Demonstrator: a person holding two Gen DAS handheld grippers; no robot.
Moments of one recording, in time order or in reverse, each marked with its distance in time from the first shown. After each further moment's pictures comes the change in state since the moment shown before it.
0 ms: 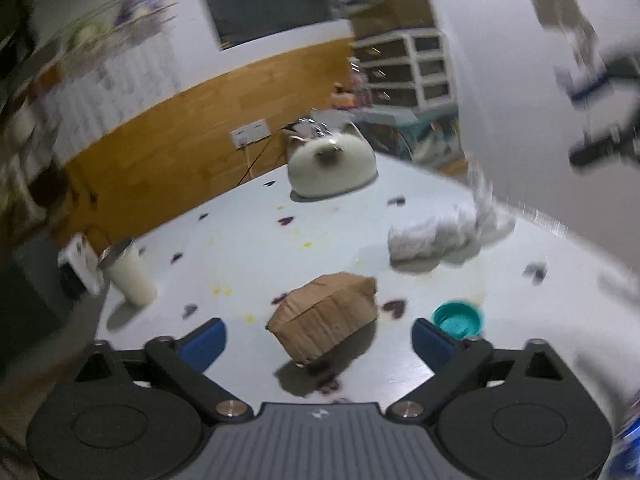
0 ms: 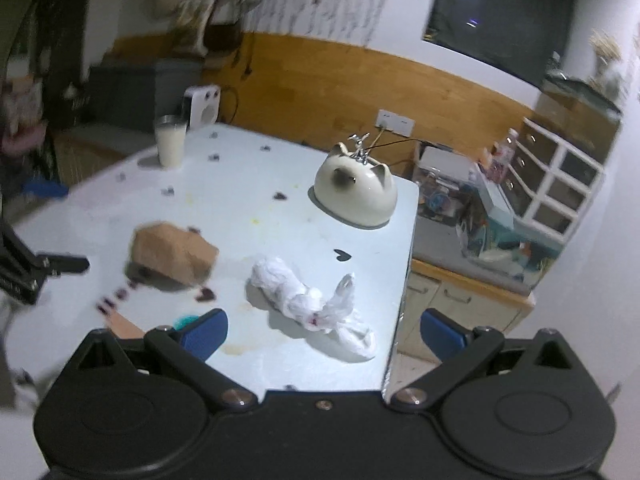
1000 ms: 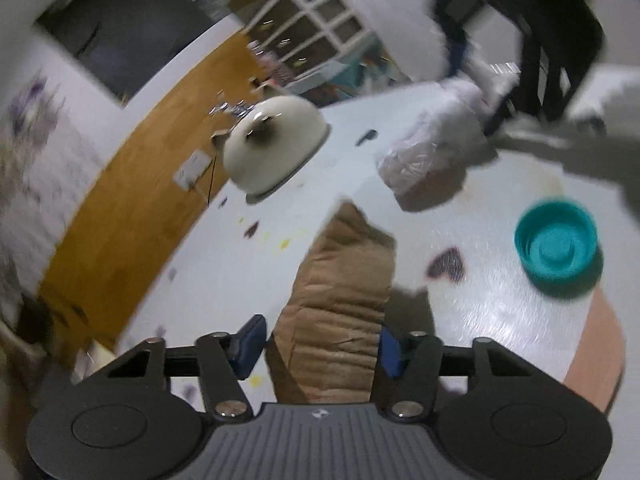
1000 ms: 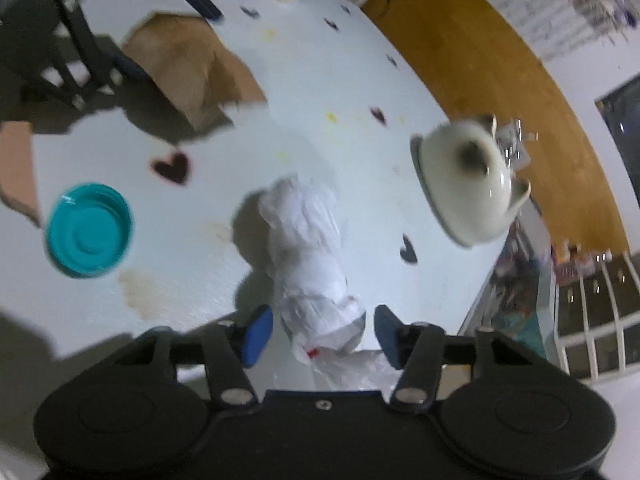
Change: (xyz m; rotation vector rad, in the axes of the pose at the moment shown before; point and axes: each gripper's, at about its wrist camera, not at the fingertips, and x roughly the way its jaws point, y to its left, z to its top) left arm 0.116 -0.010 -0.011 0.365 0.010 -0.015; right arm 0.182 0.054 -0.007 -0.641 0.215 0.043
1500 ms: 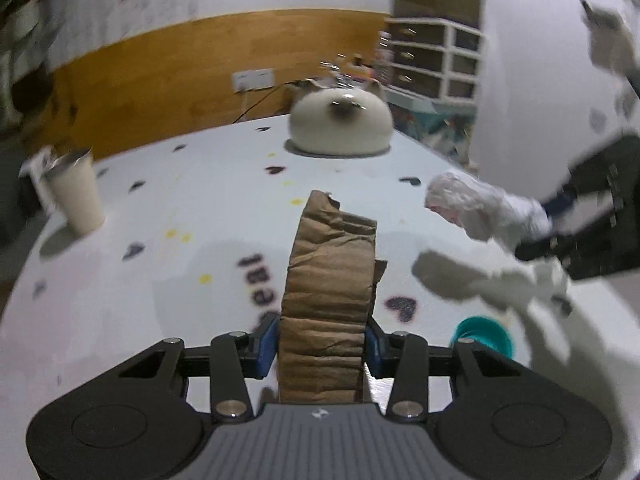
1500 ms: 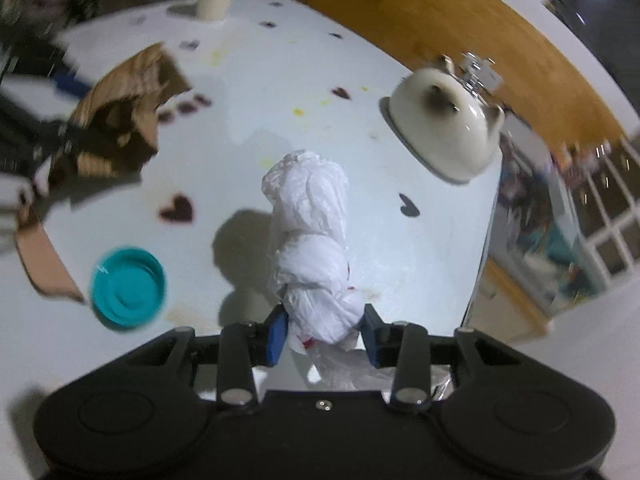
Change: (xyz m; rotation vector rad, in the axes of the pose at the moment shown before) left arm -0.045 0.031 -0.020 -0.695 0.045 -0.135; right arm -0.035 -0.009 -0.004 0.372 0.038 0.076
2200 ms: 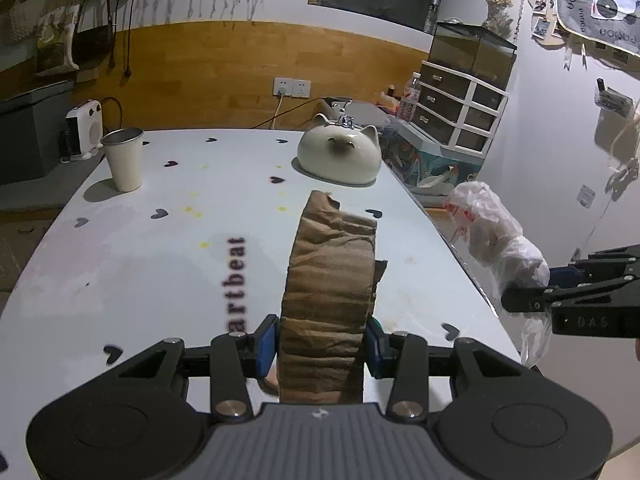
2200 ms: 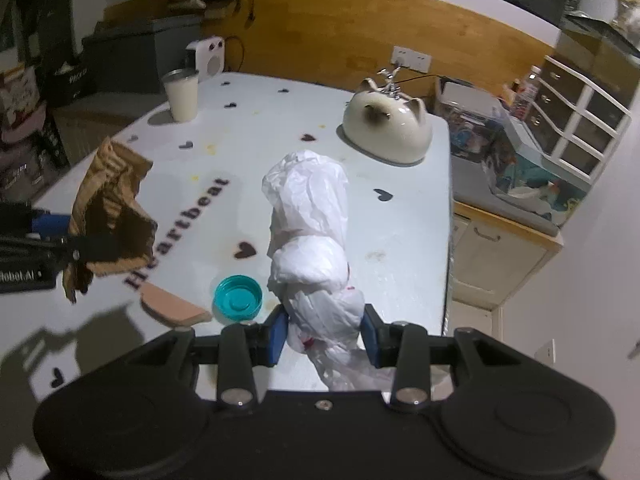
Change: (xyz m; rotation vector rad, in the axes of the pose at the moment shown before) left arm -0.127 -0.063 0.000 -0.219 -0.014 0.026; right arm -0.137 0.004 -0.043 0.371 -0.101 0.050
